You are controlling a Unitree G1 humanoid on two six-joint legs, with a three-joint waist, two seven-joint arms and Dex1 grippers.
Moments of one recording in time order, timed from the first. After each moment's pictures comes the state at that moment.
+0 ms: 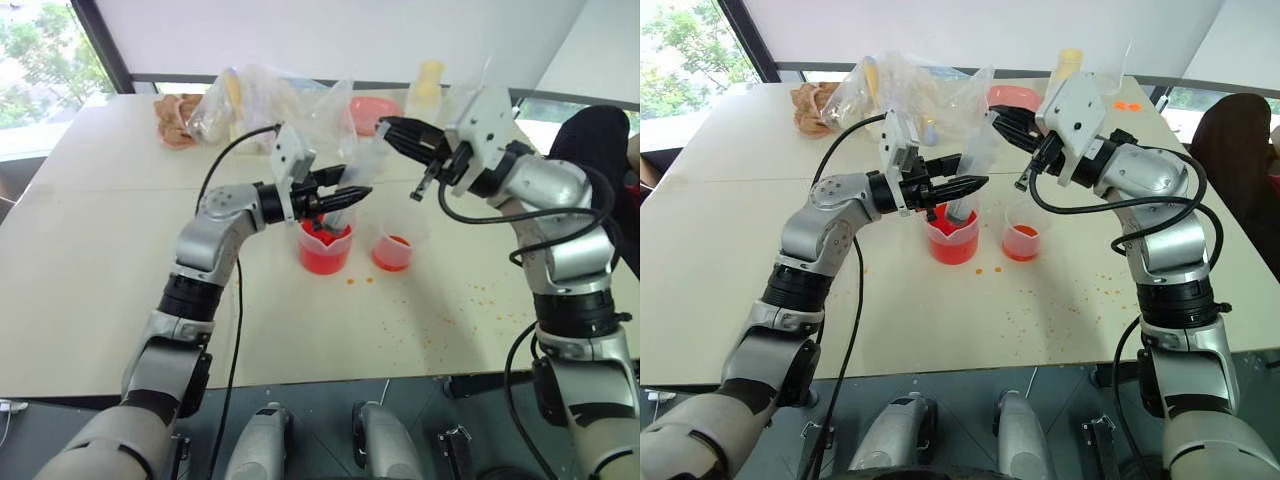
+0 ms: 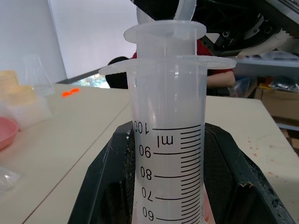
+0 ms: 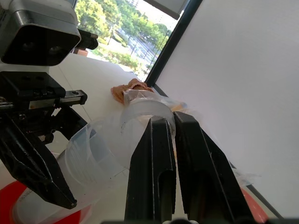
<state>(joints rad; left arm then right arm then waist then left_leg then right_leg) -0.84 0.27 -0.10 0.21 -0.38 0.31 -0.95 -0.76 -0.61 0.00 -0.10 0.28 0.20 0.76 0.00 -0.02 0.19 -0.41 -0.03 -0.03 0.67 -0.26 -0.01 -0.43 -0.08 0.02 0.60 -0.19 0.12</state>
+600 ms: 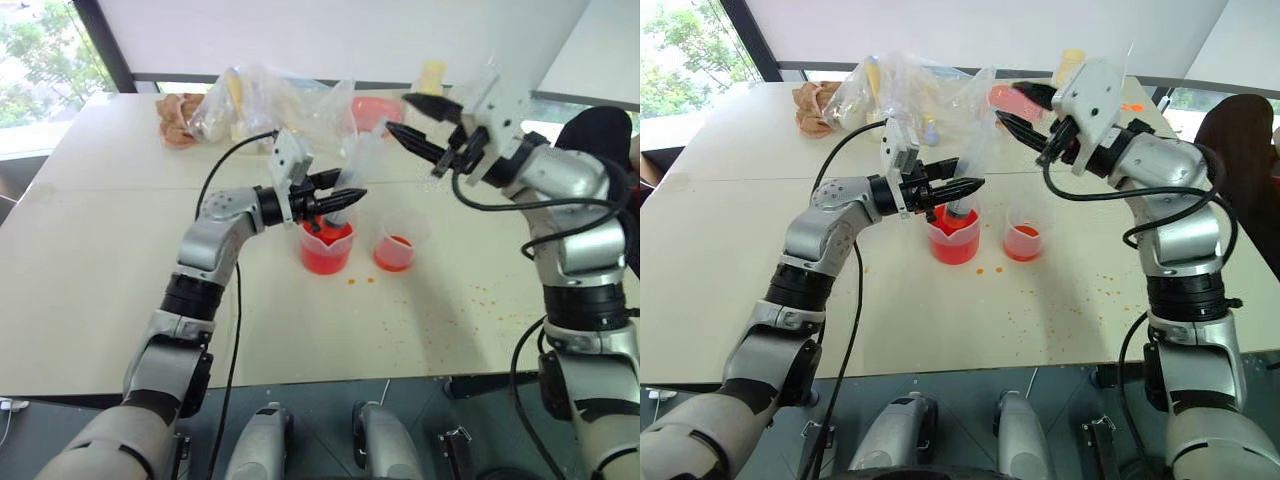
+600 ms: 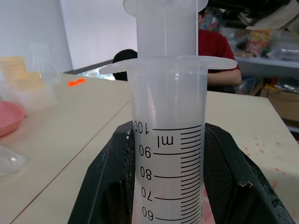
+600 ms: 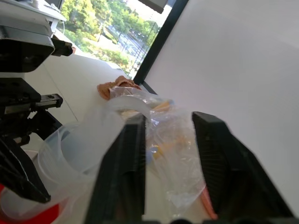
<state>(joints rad) -0.84 0.27 -0.08 0.26 -0.40 0.34 -0.93 -0.77 -0.65 -0.06 -0.07 0.29 0.20 0.76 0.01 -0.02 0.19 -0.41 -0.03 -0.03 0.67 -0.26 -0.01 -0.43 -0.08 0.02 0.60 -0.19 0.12</state>
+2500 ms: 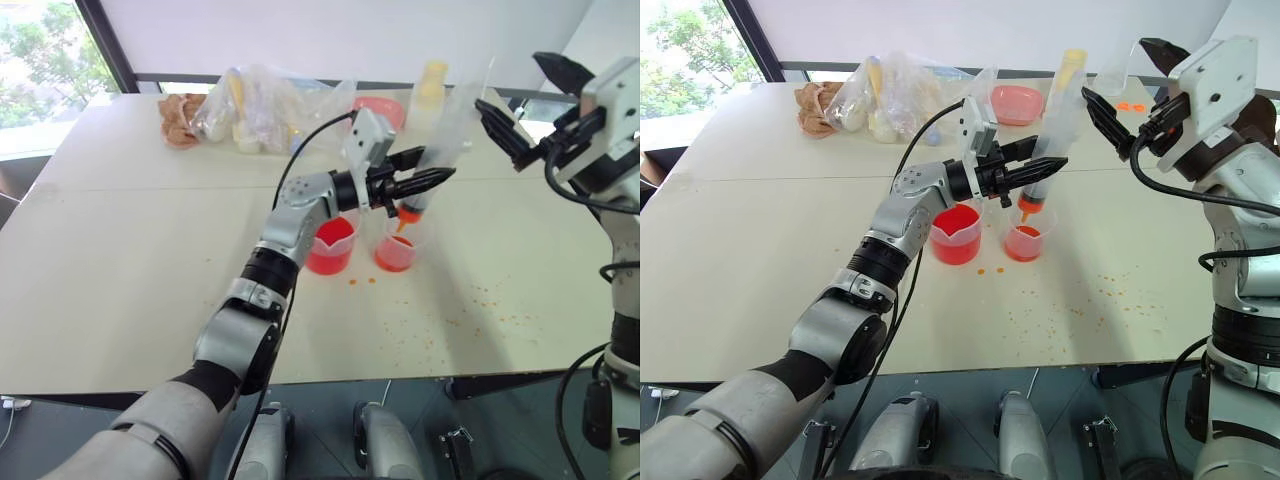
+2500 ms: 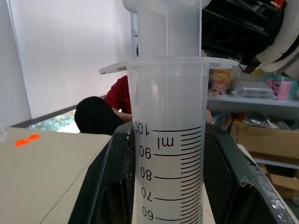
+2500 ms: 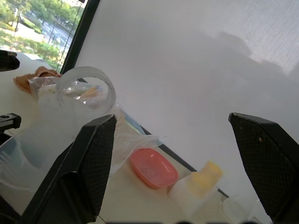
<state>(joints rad) -1.09 -0.08 -0.06 0.71 -0.30 0.01 -0.98 -0.59 -0.78 -0.29 -0.22 0.37 0.31 0.59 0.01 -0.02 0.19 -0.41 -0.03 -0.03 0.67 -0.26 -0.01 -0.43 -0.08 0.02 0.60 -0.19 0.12</state>
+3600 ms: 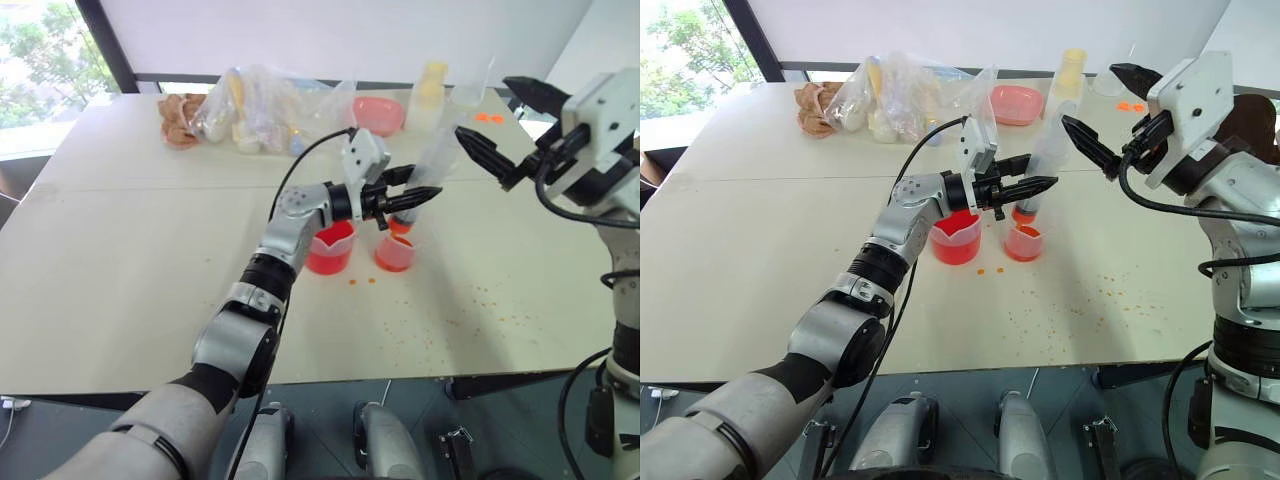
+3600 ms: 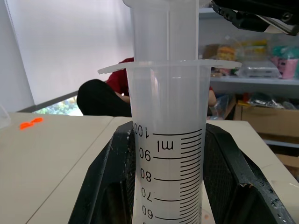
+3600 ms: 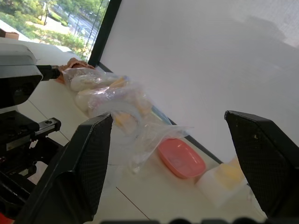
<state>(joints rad) -1.07 -0.08 -0.07 0.77 -0.22 -0.06 -1.01 -0.56 -0.79 -0.27 -0.31 0.39 0.40 0.67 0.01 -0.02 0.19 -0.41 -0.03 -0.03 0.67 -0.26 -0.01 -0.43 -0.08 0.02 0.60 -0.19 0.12</state>
